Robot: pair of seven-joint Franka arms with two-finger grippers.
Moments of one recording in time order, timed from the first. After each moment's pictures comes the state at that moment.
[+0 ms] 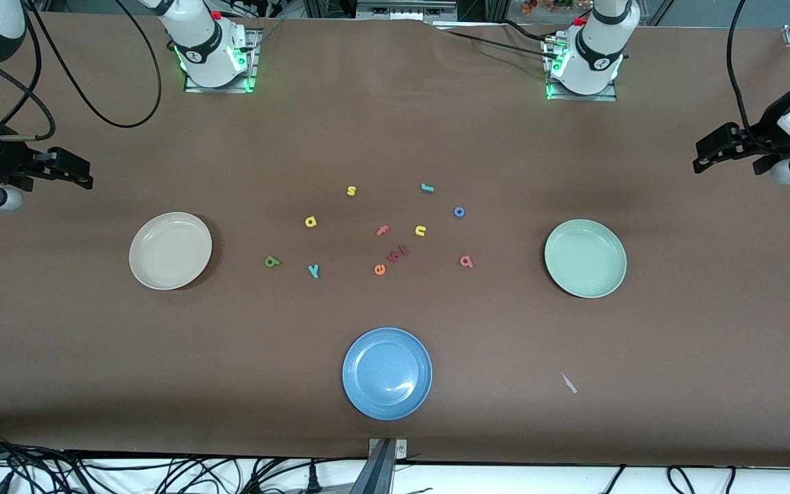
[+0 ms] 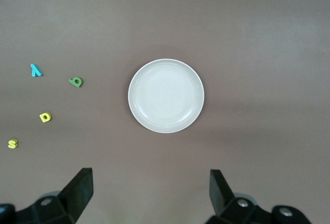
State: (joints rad) left arm 0.01 -0.02 -0.02 -1.63 -0.01 1.57 -0.01; right arm 0.07 0.09 -0.06 -1.57 -0.03 1.59 -0.05
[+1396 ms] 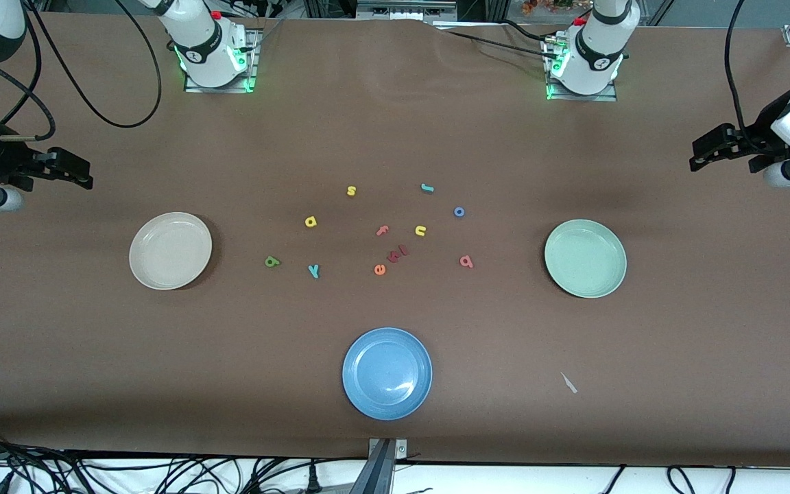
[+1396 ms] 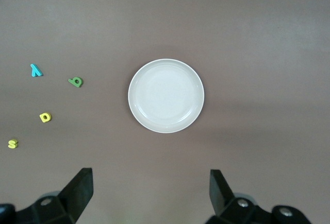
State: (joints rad) left arm 0.01 -0.01 -0.02 -1.63 -0.01 1.53 -0.01; right arm 0.07 0.09 -0.06 -1.57 -0.03 1.59 -0.05
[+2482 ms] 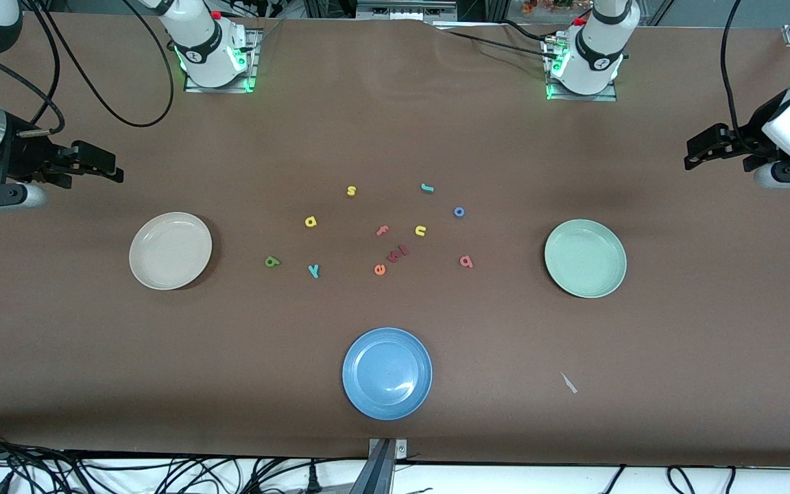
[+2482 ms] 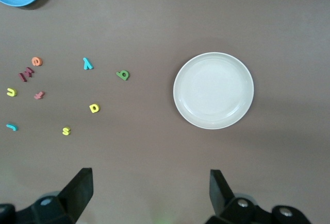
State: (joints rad) left arm 0.00 0.00 -0.02 -1.63 -0.01 1.52 -0.01; right arm 0.07 0.10 -0.05 -1.57 0.14 1.55 -0.05
